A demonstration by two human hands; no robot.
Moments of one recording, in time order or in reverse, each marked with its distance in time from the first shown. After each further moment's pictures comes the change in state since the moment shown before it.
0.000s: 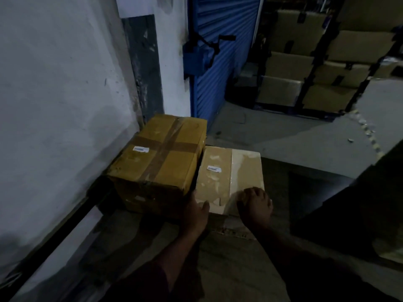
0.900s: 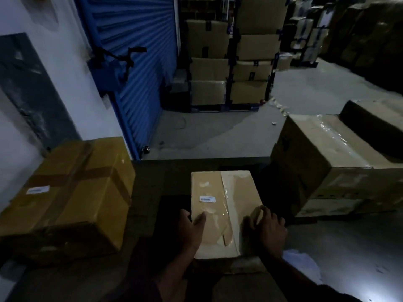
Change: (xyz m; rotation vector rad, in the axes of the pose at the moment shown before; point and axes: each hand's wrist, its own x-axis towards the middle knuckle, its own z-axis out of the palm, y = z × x) left_hand -0.063 0.047 0.170 0.173 -0.095 0.142; right_hand -0.073 0.209 -0.081 0.029 0.275 0.426
